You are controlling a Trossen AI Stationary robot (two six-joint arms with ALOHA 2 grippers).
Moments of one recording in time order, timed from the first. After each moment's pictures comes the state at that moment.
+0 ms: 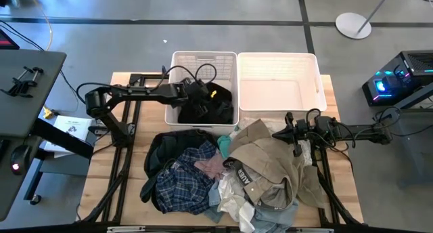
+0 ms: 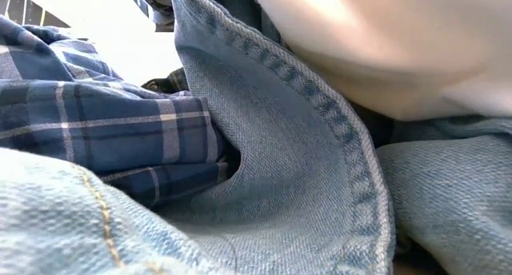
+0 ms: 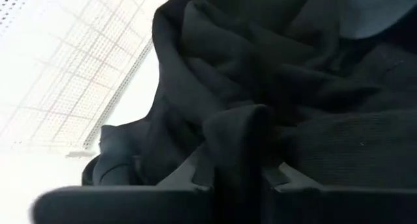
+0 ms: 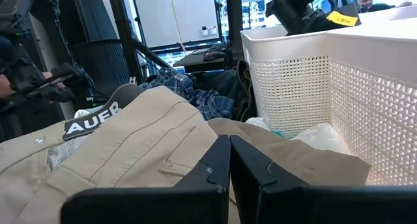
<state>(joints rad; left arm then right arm) 0.34 1.66 1.13 -0.46 -0.38 -0.03 0.04 0.03 0.01 0.02 -0.06 0.13</state>
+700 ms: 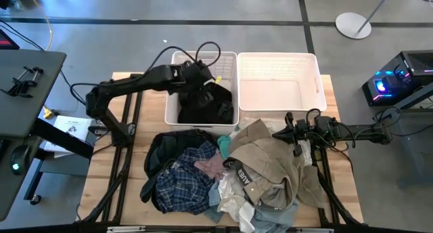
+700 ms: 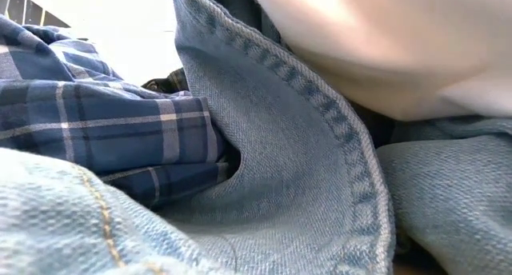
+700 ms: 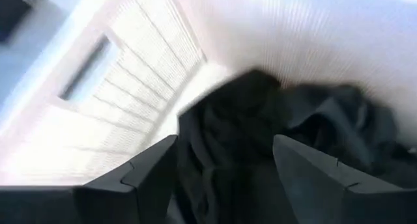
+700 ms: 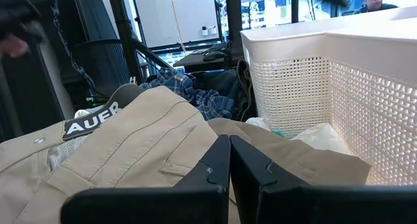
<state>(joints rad) 0.27 1.66 1.69 -0.94 -0.42 -0.07 0.04 0.03 0.01 0.02 -0.06 0.13</state>
